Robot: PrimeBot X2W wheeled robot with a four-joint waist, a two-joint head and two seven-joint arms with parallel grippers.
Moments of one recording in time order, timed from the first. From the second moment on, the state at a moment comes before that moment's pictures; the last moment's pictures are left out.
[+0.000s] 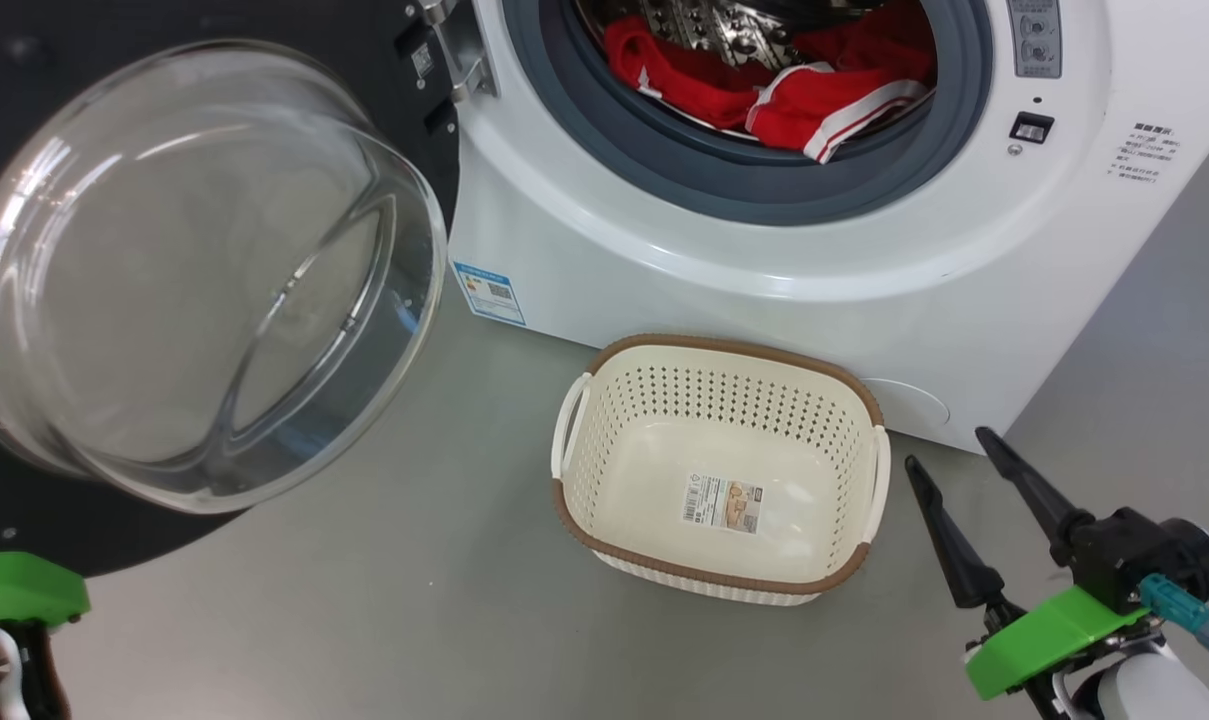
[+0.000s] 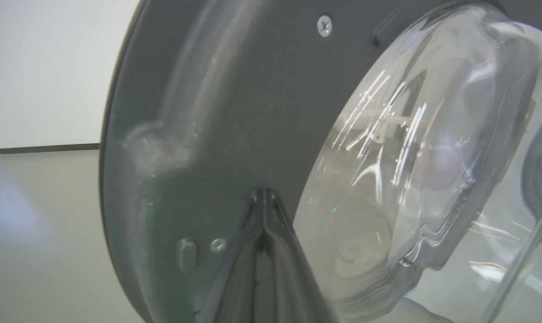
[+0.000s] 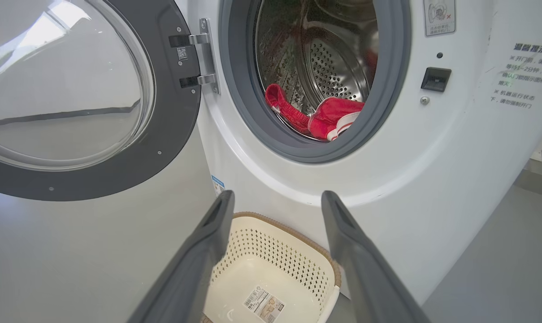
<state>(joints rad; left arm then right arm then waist) -0.36 0.21 0.23 0.51 -0.31 0.04 -0.25 -0.13 -0.28 0.15 0.16 0.22 0.13 -0.25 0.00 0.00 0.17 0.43</state>
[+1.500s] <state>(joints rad) -0.22 0.04 0.32 0.36 -0.20 -0.13 -0.26 -0.14 -0.28 0.15 0.16 0.22 0.13 -0.25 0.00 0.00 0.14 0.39</state>
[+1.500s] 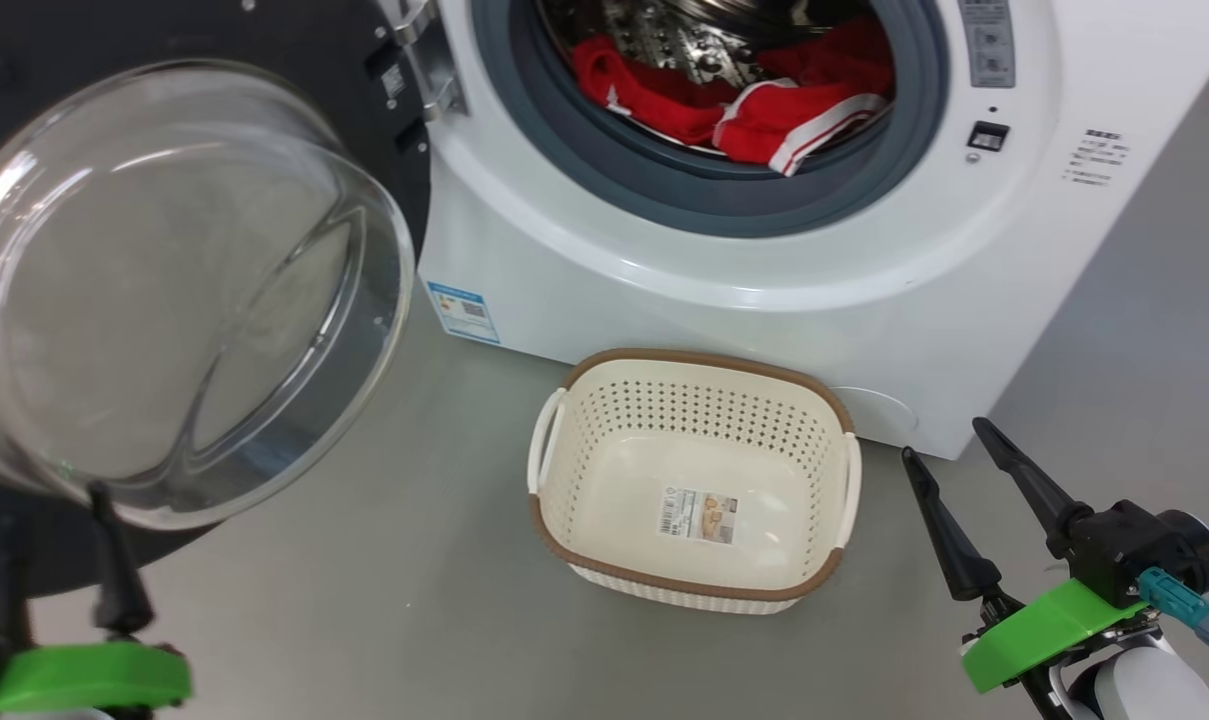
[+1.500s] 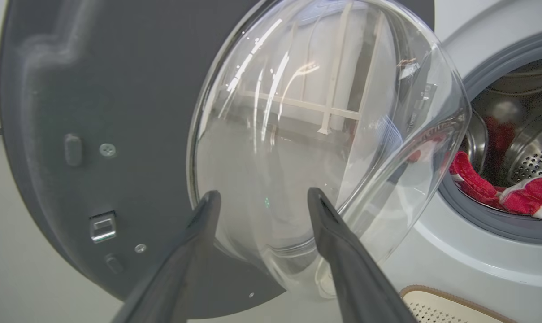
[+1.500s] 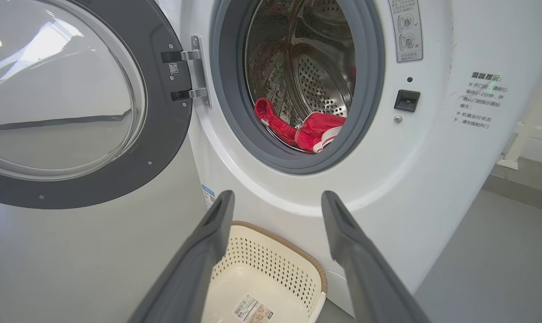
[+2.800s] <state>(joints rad) -0.03 0.13 -0.06 0.16 -0.34 -0.13 -0.26 -0.11 -0.24 0.02 0.14 0.23 0.13 -0.25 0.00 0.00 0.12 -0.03</state>
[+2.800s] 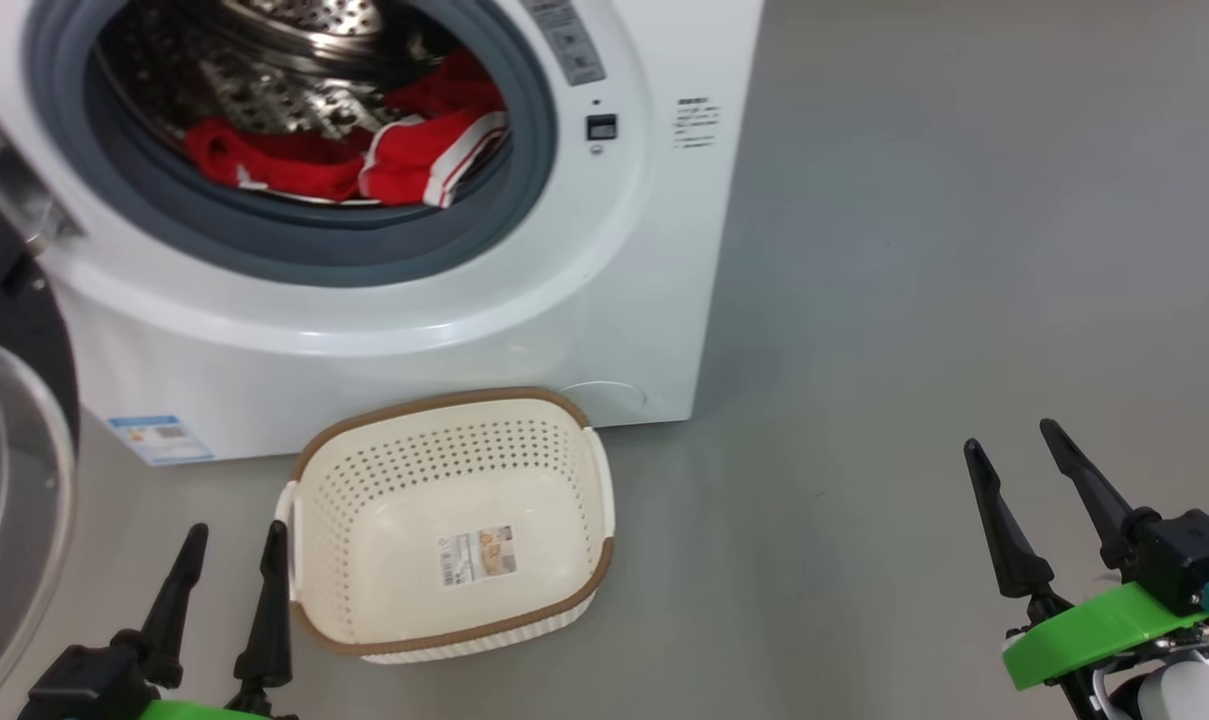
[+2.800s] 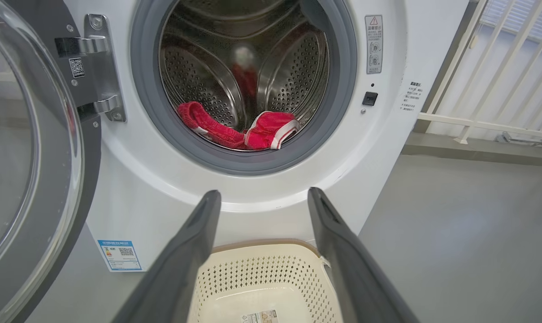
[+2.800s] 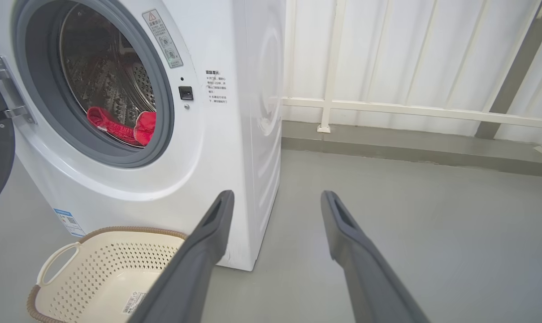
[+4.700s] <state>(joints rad) -0.03 0.13 -0.06 0.15 -0.31 -0.13 -0.26 -0.09 -0.22 0.02 0.14 0.22 0.13 -0.25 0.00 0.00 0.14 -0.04</state>
